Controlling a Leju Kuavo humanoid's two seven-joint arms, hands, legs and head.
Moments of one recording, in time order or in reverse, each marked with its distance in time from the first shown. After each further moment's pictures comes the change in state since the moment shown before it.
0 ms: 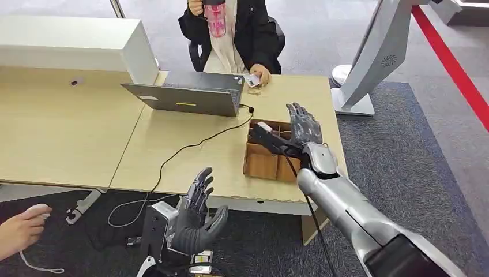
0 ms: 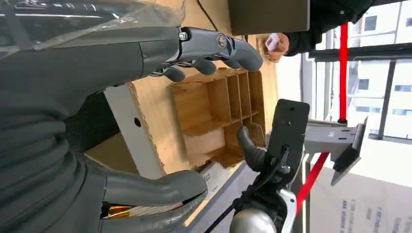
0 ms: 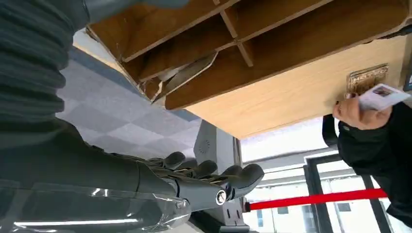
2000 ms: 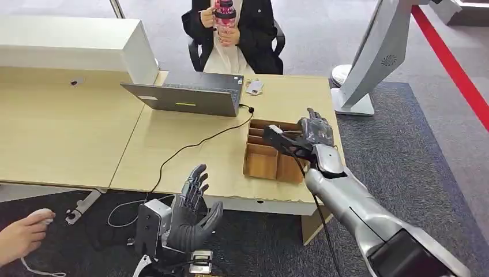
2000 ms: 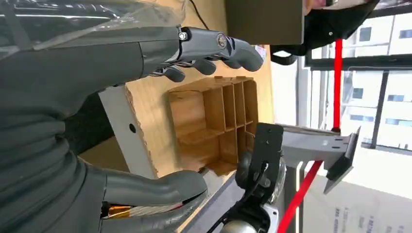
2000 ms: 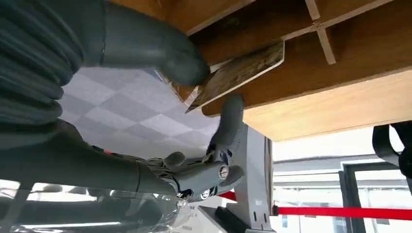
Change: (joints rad) left arm -0.016 0.019 -0.010 -0.015 0.025 0.039 -0.011; right arm -0.029 -0.017 0.038 0.122 0.000 -0.009 0.043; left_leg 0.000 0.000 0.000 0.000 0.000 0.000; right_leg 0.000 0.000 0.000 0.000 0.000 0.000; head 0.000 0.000
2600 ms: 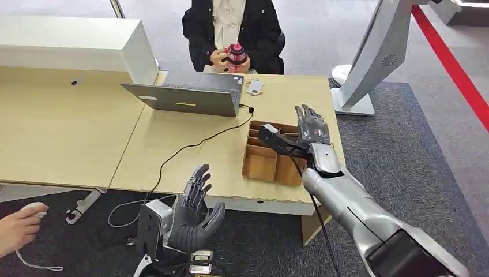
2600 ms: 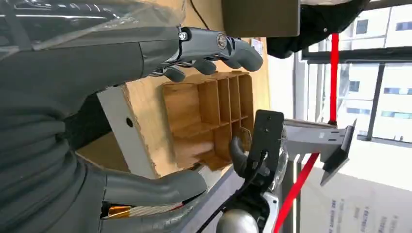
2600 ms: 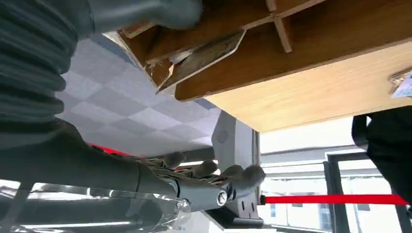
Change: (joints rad) left arm -0.008 0.000 -0.008 0.000 0.017 -0.019 -0.015; right arm 0.001 0.011 -0.002 -0.032 0.032 -0.012 -0.021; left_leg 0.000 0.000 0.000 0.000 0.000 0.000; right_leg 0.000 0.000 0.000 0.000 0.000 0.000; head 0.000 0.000
